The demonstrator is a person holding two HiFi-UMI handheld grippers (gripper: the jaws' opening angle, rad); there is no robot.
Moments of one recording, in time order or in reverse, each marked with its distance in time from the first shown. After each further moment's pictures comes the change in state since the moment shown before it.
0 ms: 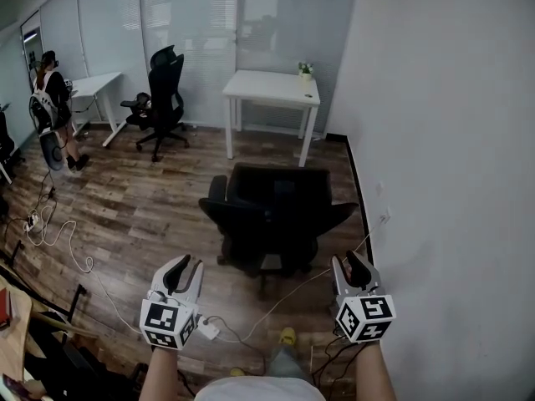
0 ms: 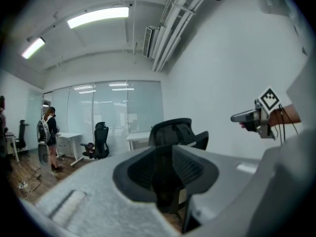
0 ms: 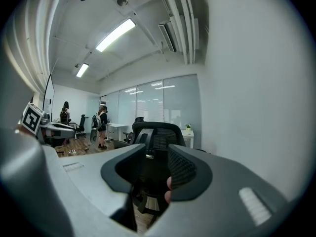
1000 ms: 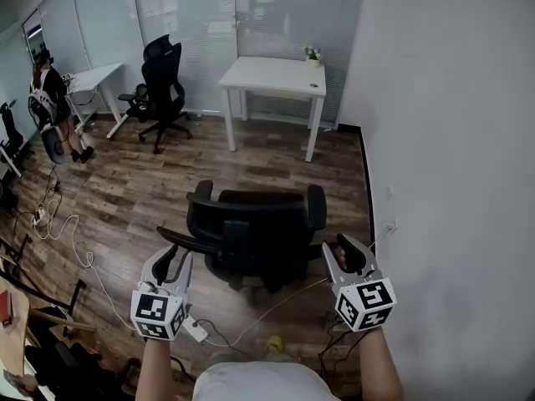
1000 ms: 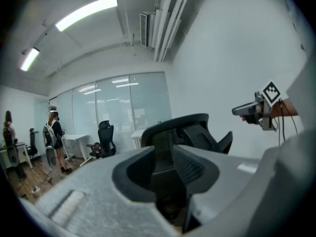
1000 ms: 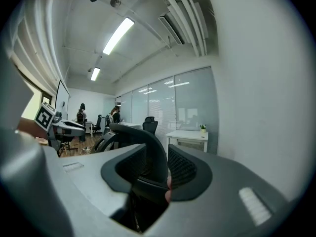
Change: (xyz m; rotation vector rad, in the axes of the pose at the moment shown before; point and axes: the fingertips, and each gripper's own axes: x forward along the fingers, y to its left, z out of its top) left arm 0.218 -0.029 0.038 0.033 0.095 0.123; right arm 0.169 -0.173 0.036 -0.042 0.016 0.225
